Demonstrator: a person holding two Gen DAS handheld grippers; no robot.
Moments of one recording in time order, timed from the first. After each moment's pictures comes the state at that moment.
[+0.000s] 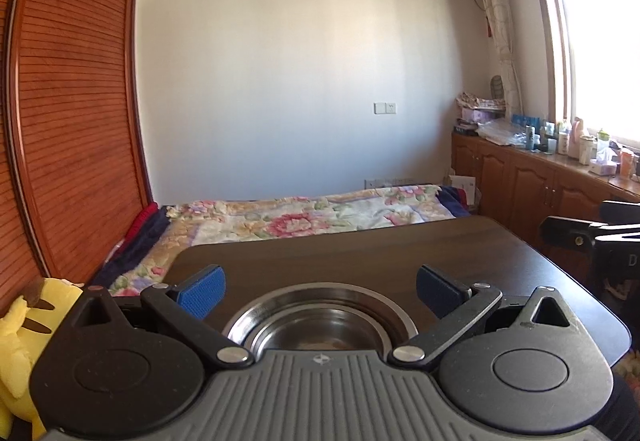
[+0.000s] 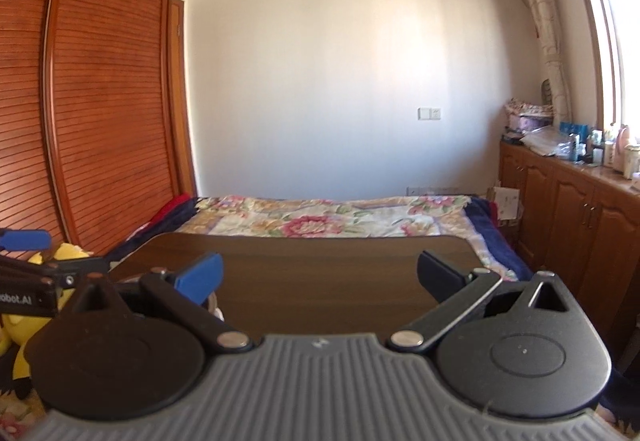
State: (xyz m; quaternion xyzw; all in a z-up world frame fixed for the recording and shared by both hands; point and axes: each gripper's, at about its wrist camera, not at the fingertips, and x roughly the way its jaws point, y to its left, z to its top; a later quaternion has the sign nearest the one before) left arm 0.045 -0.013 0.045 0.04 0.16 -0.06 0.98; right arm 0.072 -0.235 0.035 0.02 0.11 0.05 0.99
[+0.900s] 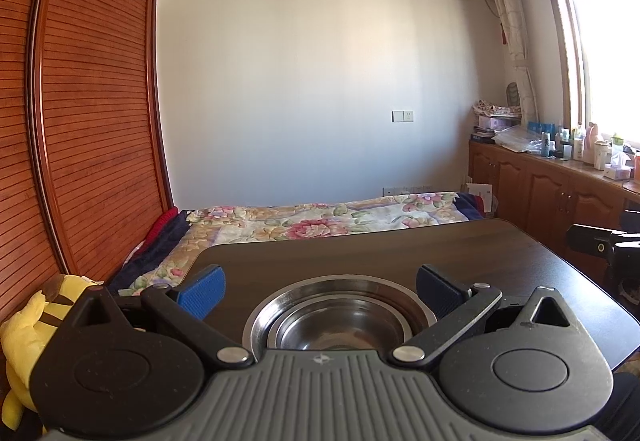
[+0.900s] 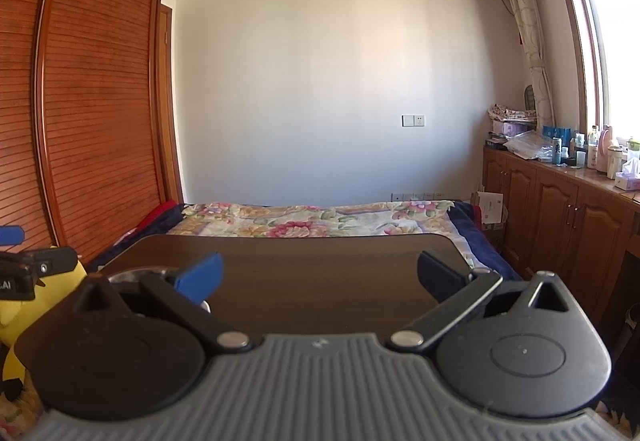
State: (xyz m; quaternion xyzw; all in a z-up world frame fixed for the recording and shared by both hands) left arm 0.029 -0.010 0.037 0.04 0.14 -0.04 0.99; right arm 0.060 -0.241 0.024 0.02 0.10 0.03 0.99
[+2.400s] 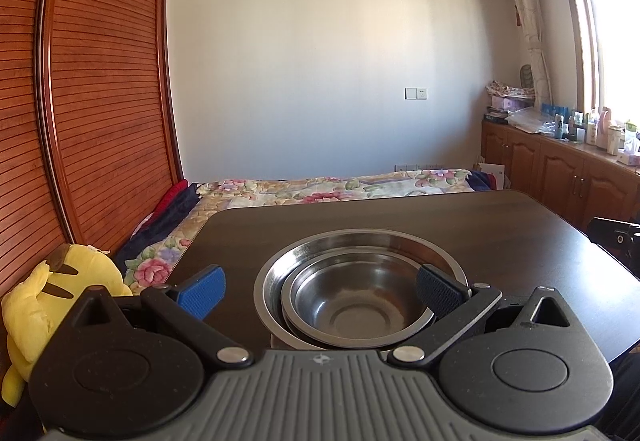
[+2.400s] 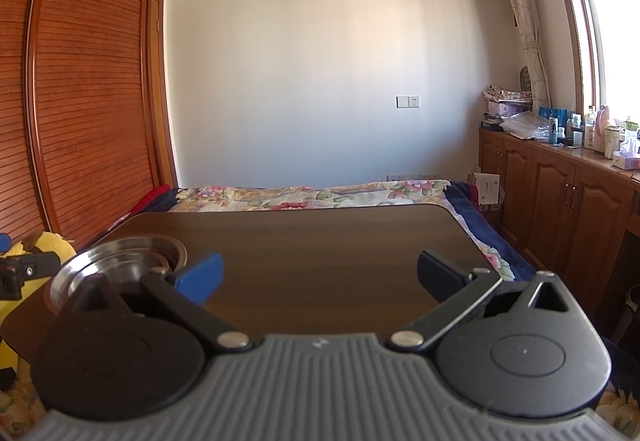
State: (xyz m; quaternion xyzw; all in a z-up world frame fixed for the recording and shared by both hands) left arm 0.036 0.003 0.004 0.04 0.17 -0.02 0.98; right arm 0.066 -0.249 -0.003 0.03 0.13 0.03 0.99
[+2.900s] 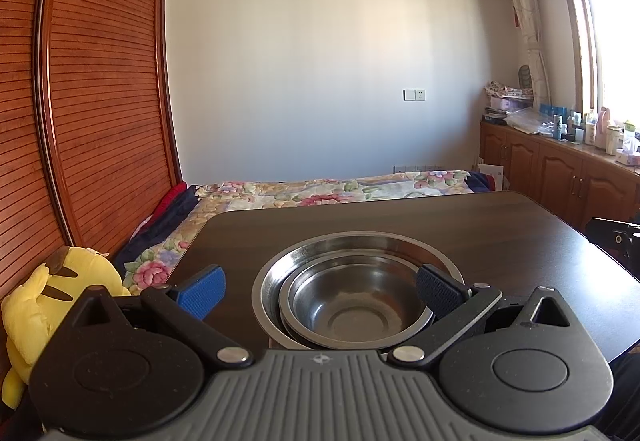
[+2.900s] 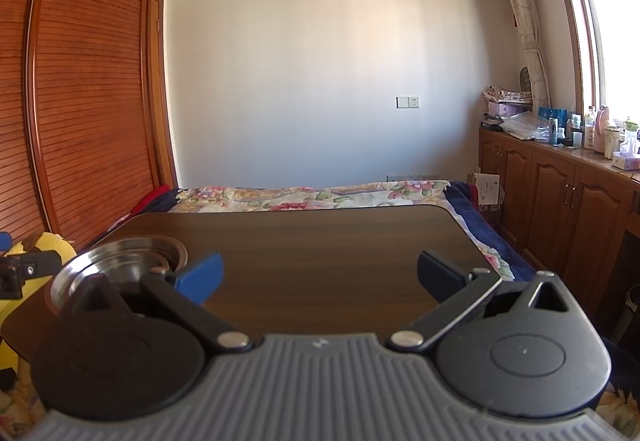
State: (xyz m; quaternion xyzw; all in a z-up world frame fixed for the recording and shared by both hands) left arm 0.036 0.002 0.006 0.04 0.17 -0.02 0.98; right arm 0.066 -0.248 -0.002 0.03 0.13 0.03 0.99
